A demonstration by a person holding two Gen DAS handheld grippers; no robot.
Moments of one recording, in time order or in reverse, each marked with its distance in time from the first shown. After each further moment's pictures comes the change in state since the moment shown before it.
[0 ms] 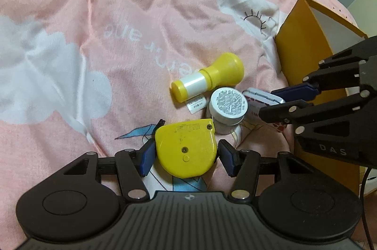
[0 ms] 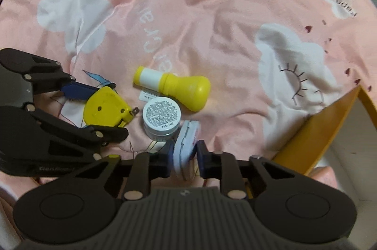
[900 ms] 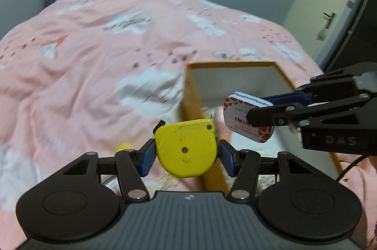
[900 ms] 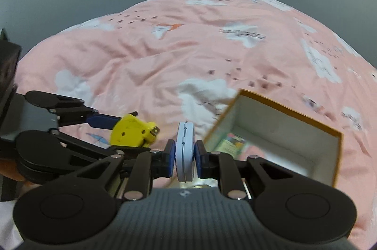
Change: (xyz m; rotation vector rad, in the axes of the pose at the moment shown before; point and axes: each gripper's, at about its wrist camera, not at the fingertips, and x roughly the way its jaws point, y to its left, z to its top) left arm -0.079 -0.111 0.033 0.271 -0.269 -0.181; right arm -0.149 -0.052 -0.085 0.316 -0.378 -0.110
